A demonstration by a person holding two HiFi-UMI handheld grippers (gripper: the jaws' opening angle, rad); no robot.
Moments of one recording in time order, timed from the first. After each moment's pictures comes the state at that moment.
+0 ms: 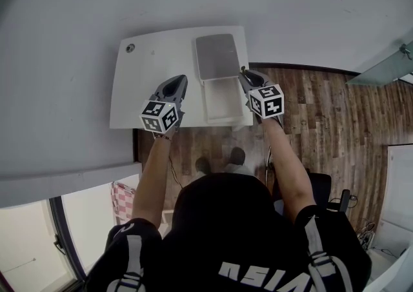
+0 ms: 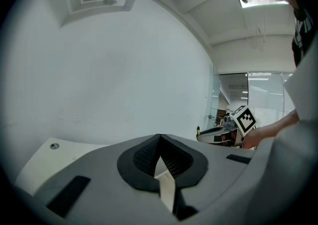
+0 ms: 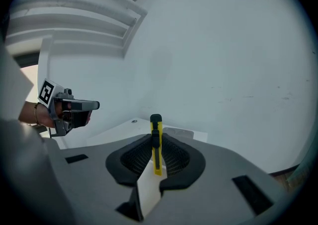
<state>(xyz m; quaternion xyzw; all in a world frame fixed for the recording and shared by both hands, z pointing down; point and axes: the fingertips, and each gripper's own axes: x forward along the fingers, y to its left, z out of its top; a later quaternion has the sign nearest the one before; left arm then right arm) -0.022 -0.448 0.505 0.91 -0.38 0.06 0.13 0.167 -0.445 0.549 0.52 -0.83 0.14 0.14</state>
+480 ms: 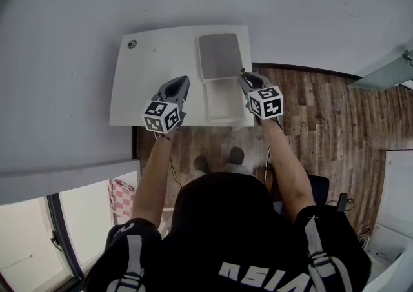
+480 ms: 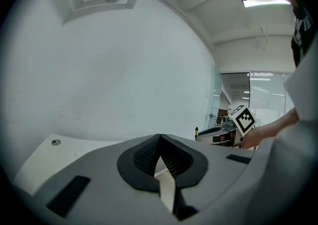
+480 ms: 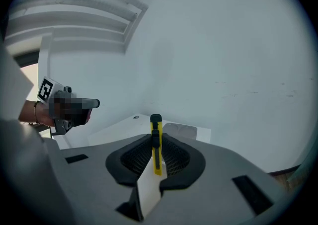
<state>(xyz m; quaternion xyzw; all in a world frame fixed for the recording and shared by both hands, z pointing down) -0.027 -0.450 0.522 0.91 -0.38 0.07 0.14 0.156 -0.451 0.569 0.50 -0.84 0.15 0.16</state>
